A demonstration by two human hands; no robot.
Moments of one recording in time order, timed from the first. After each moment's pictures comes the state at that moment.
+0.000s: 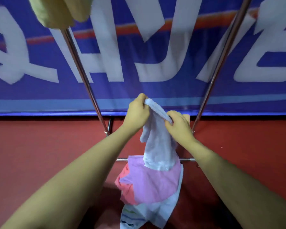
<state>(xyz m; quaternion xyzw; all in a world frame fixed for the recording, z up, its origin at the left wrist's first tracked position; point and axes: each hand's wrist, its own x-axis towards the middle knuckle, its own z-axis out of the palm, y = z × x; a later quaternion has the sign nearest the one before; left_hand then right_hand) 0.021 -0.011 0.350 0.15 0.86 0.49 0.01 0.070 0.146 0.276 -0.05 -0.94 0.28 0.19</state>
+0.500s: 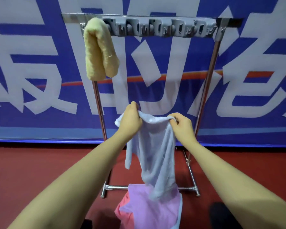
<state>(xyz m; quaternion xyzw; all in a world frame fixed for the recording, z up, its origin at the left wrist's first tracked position) 0.052 -0.054 0.451 0.13 0.91 0.37 -0.11 0.108 0.127 0.421 -0.09 -0.87 0.43 0.23</state>
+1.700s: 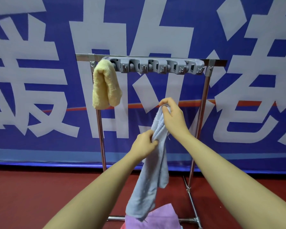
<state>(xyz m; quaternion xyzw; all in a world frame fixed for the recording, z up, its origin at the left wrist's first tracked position) 0.068 -0.025 0.478 0.24 0.88 0.41 -0.04 0.088 0.093 0.552 0.02 -0.82 0.47 0.32</state>
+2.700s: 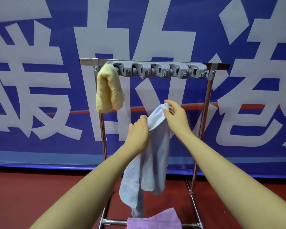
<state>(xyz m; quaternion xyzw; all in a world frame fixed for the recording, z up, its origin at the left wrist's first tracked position) 0.051 -0.041 0.513 0.23 0.91 0.28 -0.19 0.071 0.100 0.555 0.00 -0.79 0.54 0.29</state>
